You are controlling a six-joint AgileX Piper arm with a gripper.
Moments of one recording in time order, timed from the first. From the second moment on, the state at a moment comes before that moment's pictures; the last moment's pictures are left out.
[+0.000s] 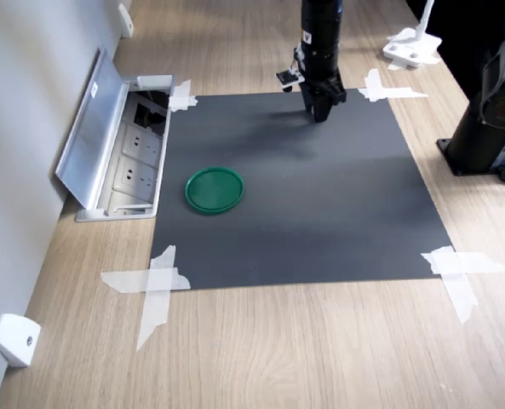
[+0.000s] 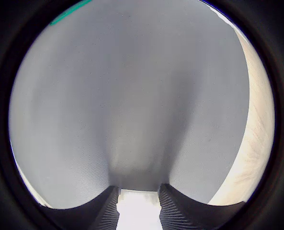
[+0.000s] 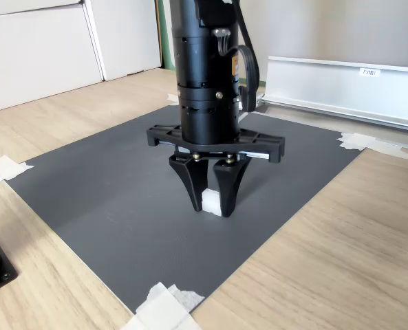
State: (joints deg) arm -23.5 94.2 -50.4 -7.2 45.2 -34.5
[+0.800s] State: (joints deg) arm 5.1 111.7 -83.9 0.6 53.8 -24.0
